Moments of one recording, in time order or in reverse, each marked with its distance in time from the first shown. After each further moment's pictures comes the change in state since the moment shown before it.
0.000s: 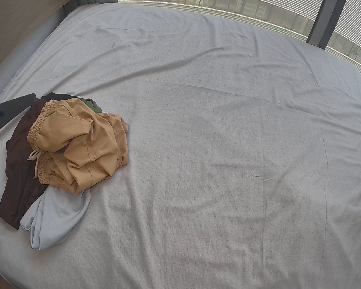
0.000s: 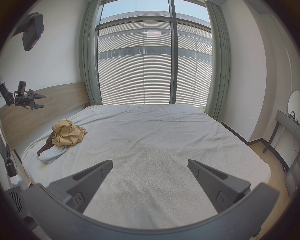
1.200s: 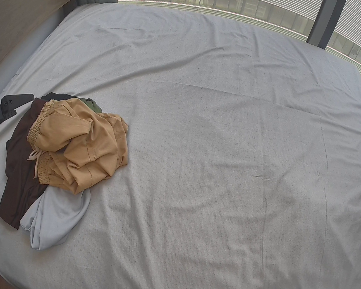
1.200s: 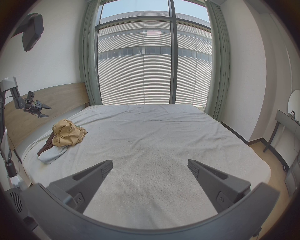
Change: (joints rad) left arm 0.406 0.383 -0.178 -0.013 -0.371 -0.027; right arm 0.000 0.000 0.000 0.000 0.000 0.004
